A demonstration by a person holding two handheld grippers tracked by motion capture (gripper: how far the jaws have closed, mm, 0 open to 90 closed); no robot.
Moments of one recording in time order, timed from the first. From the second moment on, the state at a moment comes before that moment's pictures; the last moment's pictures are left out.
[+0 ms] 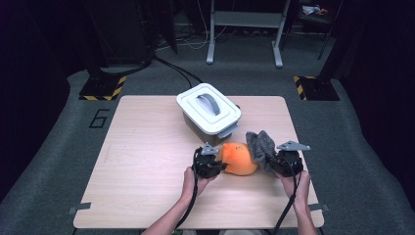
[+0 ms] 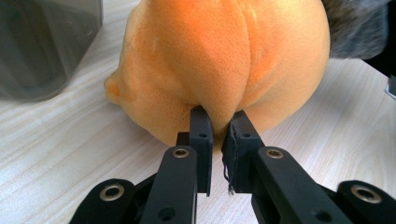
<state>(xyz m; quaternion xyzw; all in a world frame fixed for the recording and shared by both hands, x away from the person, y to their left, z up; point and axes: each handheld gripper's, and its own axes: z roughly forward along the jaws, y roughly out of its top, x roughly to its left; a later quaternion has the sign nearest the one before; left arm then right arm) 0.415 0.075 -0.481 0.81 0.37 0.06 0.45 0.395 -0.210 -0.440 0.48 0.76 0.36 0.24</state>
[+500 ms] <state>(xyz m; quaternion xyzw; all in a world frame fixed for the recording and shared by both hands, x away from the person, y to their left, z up) 0.413 0.074 -0.479 0.82 0.36 0.06 0.45 0.384 -0.149 -0.412 0.39 0.81 0.37 0.25</state>
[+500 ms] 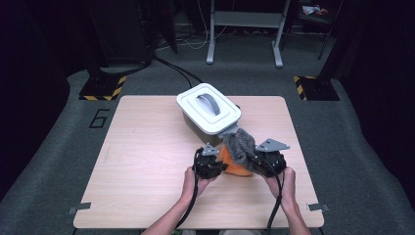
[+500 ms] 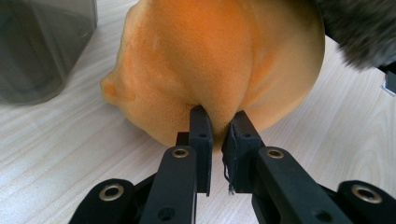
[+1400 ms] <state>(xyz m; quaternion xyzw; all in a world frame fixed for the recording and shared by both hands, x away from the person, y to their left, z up) 0.415 0.074 -0.480 0.81 0.37 0.05 0.45 0.398 -0.187 -0.439 0.45 0.79 0.35 0.24</state>
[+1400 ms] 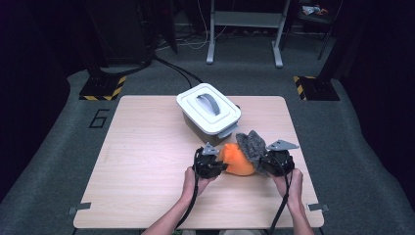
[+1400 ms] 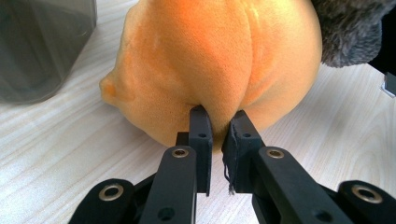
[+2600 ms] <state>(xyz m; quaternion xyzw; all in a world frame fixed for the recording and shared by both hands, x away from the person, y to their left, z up) 0.417 0.080 -0.483 0.81 0.37 0.05 0.45 0.395 -0.220 -0.440 0.49 0.76 0.35 0.24</state>
